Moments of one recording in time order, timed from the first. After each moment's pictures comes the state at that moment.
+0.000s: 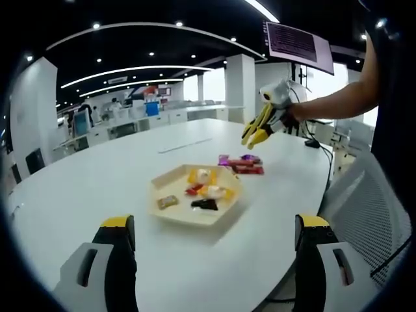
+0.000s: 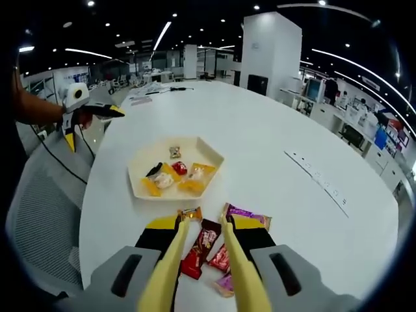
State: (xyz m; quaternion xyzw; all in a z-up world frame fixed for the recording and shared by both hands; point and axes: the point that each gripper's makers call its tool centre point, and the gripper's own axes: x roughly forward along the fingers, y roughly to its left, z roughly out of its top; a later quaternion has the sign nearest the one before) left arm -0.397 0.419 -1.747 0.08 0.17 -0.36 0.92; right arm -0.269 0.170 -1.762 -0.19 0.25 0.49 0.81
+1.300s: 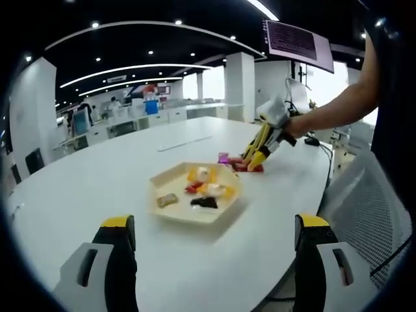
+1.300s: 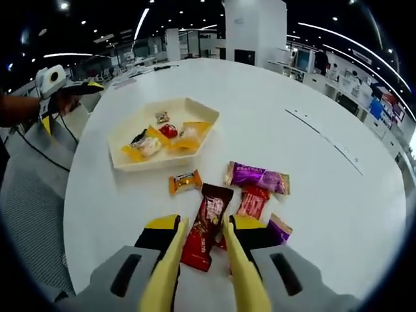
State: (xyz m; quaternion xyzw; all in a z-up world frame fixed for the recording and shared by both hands) left arm -0.398 0.418 -1.749 0.08 0.18 -0.36 0.91; right arm -0.274 0.163 -1.835 -0.20 0.33 0.45 0.81
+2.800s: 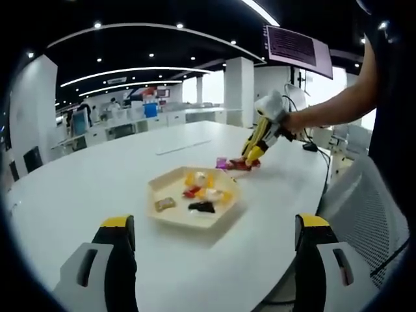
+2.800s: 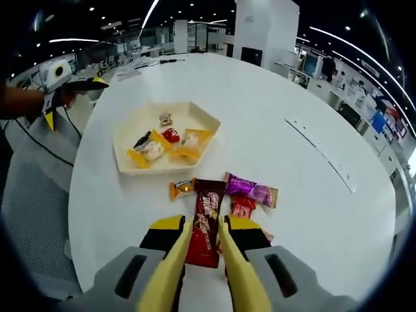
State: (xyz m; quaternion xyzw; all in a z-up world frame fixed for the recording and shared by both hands) left arm -0.399 0.416 -1.745 0.07 0.17 -0.36 0.91; right arm -0.269 0.161 -1.799 -0.23 0.33 0.45 0.79
